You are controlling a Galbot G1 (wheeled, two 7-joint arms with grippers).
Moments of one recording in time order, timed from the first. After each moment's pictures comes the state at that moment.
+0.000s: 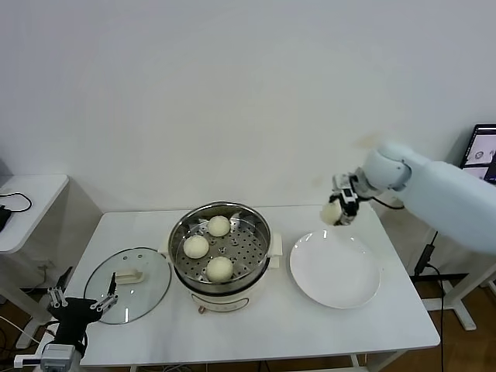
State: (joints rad) left arm 1.77 -1.23 -0.83 -2.23 0.01 0.16 -0.09; right arm 0.38 0.75 -0.96 1.40 0.01 -0.40 -1.08
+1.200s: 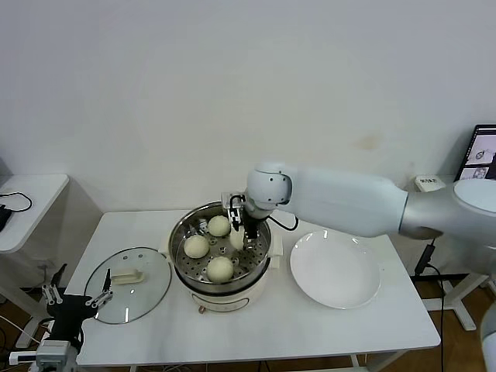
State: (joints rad) left arm 1.74 -1.24 -0.85 -2.22 0.00 0.16 -0.09; right arm 0.45 1.21 -1.22 1.38 0.41 -0.71 -0.83
